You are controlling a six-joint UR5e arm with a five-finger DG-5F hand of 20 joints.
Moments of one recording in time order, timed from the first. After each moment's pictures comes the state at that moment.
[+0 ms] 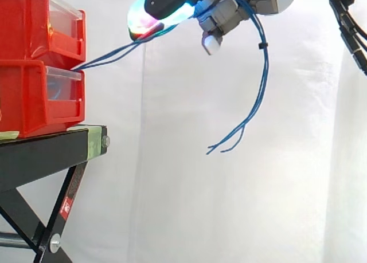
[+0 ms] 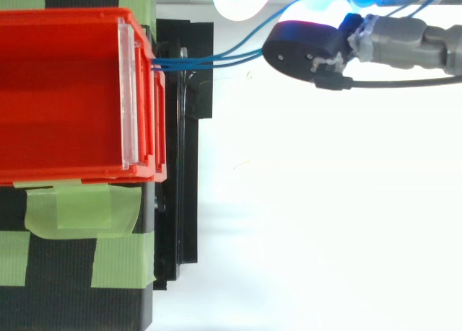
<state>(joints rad) 0.20 -1.80 -1.56 -2.86 -1.00 -0.79</state>
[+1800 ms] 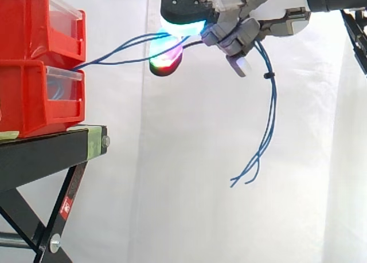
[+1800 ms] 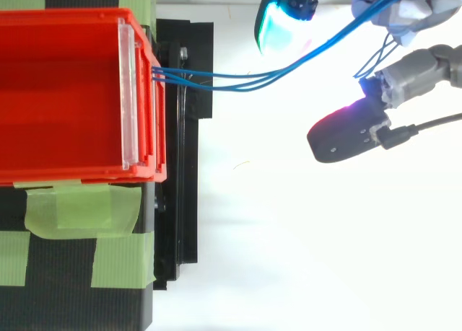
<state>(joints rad) 0.20 -1.78 -1.64 -2.83 -1.01 -0.86</state>
